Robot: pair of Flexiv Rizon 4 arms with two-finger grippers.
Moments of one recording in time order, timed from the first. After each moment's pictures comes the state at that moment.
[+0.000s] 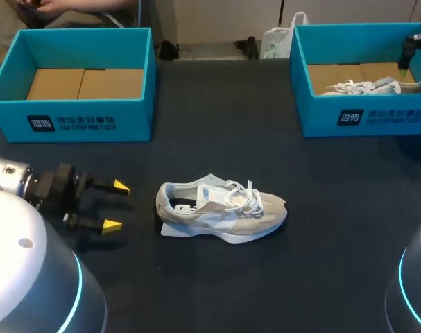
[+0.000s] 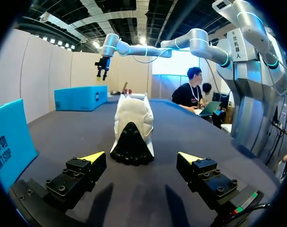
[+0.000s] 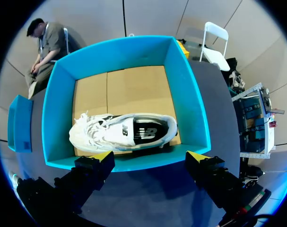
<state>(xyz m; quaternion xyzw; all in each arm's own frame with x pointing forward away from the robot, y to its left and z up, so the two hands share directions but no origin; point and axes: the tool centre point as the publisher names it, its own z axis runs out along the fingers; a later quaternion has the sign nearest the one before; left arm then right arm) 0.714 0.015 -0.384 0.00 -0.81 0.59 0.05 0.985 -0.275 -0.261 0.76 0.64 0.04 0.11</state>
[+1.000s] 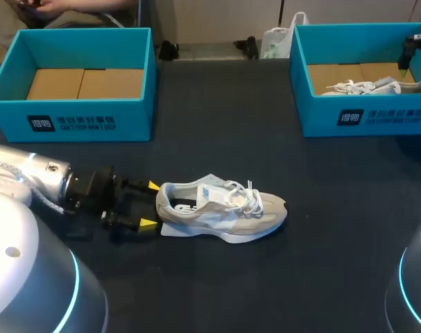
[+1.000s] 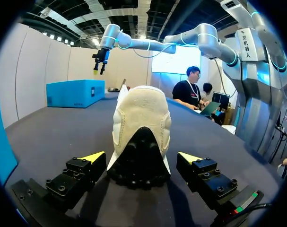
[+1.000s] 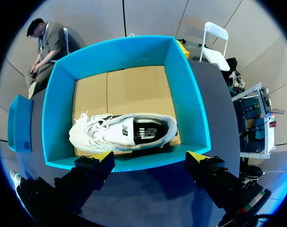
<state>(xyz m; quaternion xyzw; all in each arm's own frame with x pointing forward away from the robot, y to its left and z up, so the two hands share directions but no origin) 0.727 -0.056 -0.406 0.00 -0.81 0.58 0.07 0.985 -0.275 -0.261 0.76 0.64 0.04 0.11</state>
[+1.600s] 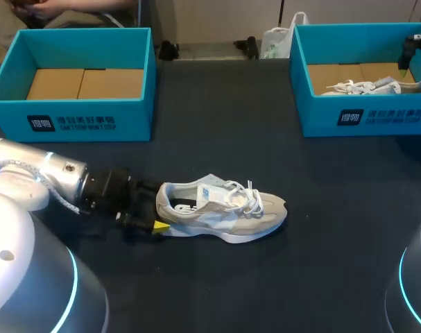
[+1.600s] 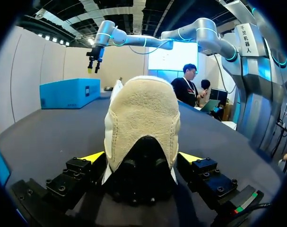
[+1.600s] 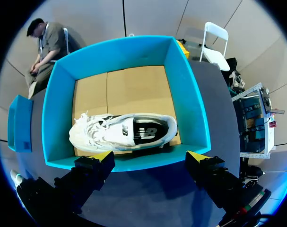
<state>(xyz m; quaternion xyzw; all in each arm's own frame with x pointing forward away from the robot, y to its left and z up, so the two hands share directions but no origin) 0.725 -0.085 -0.415 -0.02 -0.81 0.58 0.07 0.985 -0.275 -0.261 0.76 0.64 0.04 0.11</state>
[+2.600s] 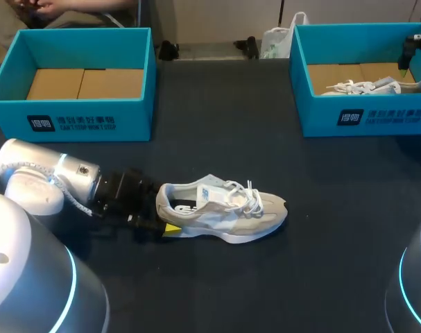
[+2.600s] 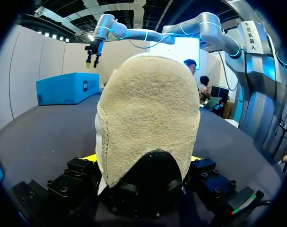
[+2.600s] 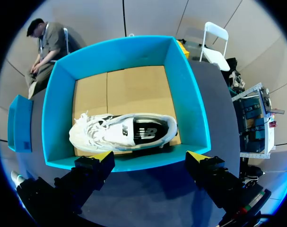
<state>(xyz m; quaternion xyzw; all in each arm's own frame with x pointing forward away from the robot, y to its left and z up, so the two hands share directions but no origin) 0.721 -0.104 -0.426 -0.02 -0.83 0.56 0.07 0.985 -0.275 -0.261 0.76 0.64 0.04 0.11</state>
